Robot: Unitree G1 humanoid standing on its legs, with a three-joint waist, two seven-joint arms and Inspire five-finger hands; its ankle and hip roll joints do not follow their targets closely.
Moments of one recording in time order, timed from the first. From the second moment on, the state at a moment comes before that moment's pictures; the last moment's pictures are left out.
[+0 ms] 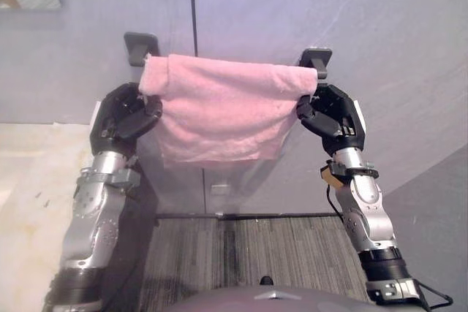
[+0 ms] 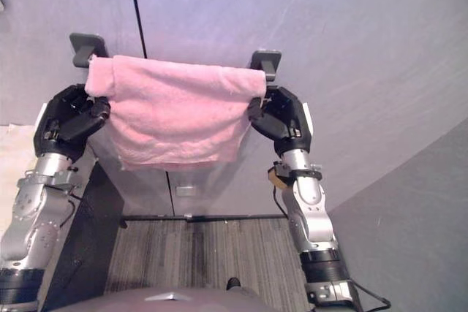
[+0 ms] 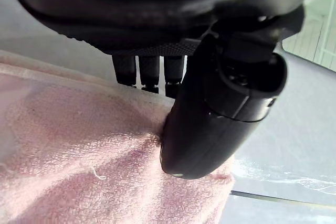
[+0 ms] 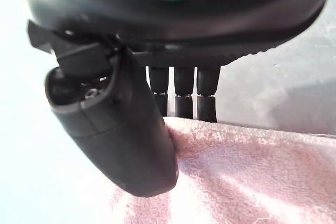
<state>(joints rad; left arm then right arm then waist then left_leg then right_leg) 0.05 0.42 0.14 -0.20 -0.62 -0.06 0.04 -0.09 -0.26 0.03 -0.01 0.42 -0.16 -0.04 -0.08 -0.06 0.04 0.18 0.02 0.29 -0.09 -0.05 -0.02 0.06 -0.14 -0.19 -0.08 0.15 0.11</state>
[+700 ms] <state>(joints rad) 0.04 0.40 0.04 -0.17 -0.66 -0.12 0.15 -0.09 -0.18 0.07 0.01 0.62 -0.14 -0.10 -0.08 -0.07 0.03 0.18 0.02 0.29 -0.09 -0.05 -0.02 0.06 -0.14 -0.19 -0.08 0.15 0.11</state>
